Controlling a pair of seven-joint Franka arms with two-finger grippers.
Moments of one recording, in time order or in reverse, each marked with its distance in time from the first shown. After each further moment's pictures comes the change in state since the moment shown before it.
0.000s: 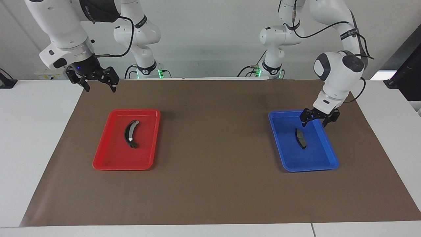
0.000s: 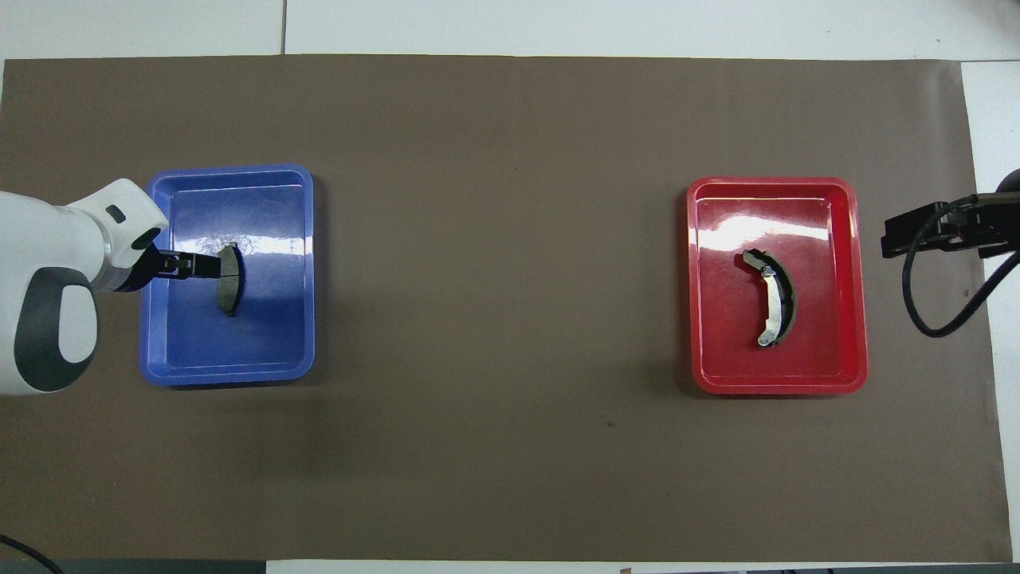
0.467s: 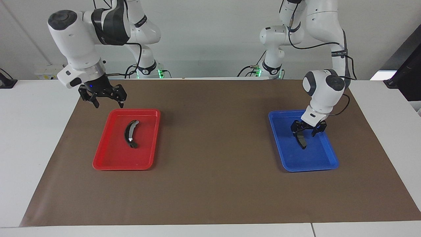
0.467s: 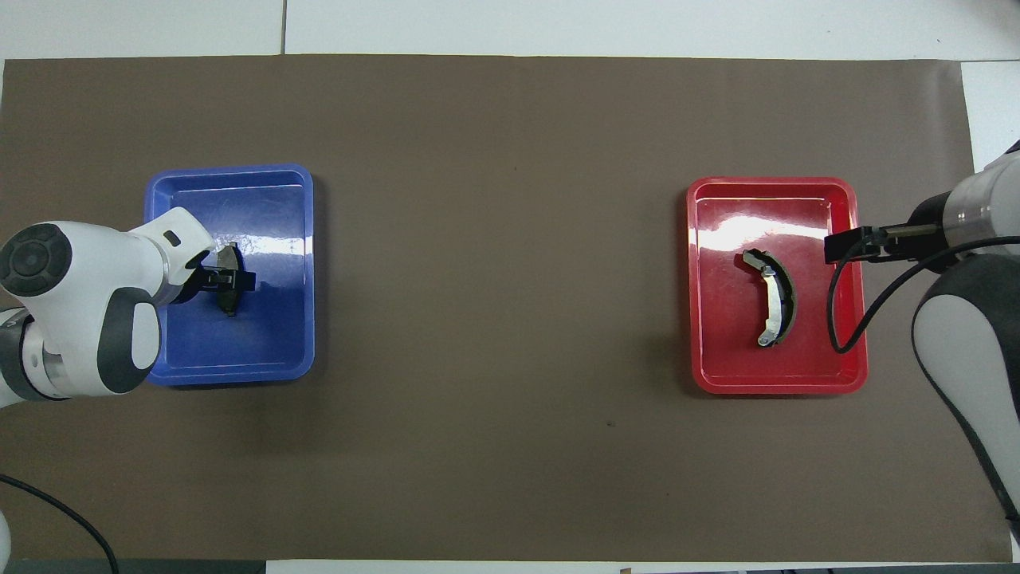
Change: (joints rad) left arm -0.002 0.103 -0.005 -0.080 0.000 0.186 0.000; right arm 0.003 -0.046 0.000 -0.353 0.006 0.361 -0.050
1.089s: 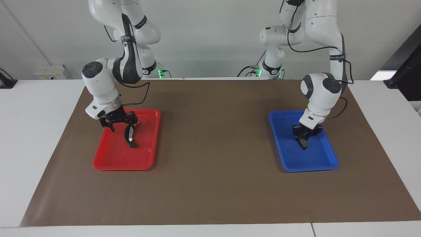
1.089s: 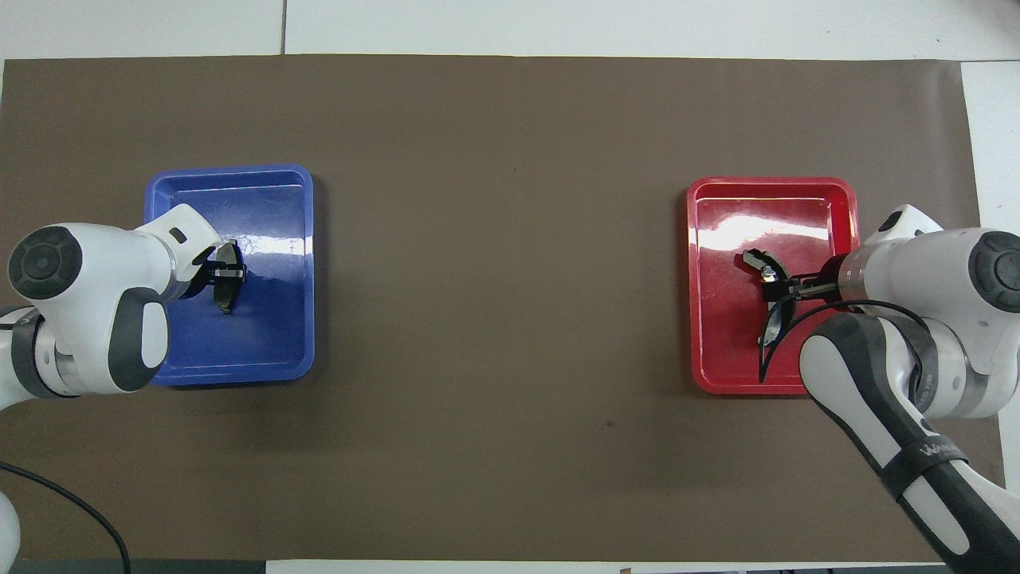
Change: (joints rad) left arm -0.005 0.003 -0.001 0.005 0.000 0.052 -0.031; right arm -0.037 0.101 -0.001 -0.353 0.045 0.516 -0.152
